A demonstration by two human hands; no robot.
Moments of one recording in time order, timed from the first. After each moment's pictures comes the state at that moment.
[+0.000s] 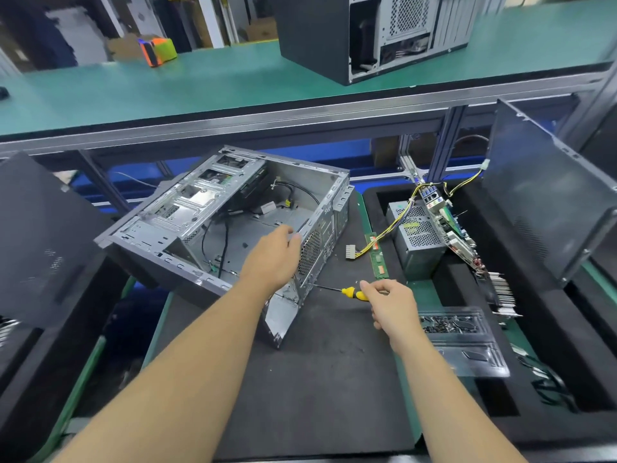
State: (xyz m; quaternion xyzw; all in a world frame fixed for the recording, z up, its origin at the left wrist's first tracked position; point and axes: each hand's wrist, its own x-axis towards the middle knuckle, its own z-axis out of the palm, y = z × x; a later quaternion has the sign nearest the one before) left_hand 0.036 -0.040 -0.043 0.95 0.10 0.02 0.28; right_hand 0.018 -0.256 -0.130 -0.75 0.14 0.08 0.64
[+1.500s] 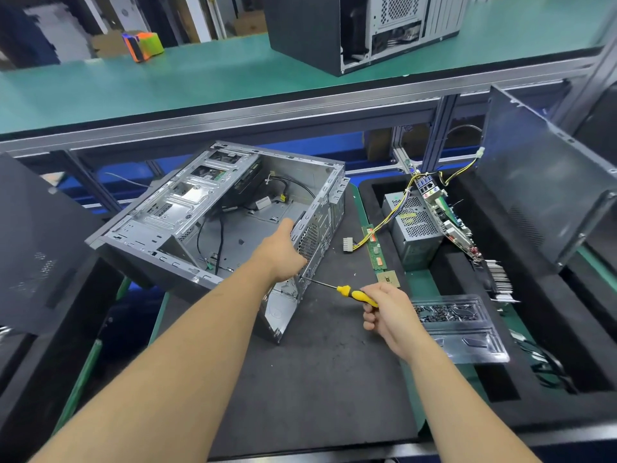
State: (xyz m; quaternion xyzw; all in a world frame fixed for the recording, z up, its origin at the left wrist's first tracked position) left_hand 0.046 -0.046 -0.043 0.95 0.10 -0.10 0.28; right_hand 0.005 -0.261 -0.146 -0.59 0.16 0.19 0.76
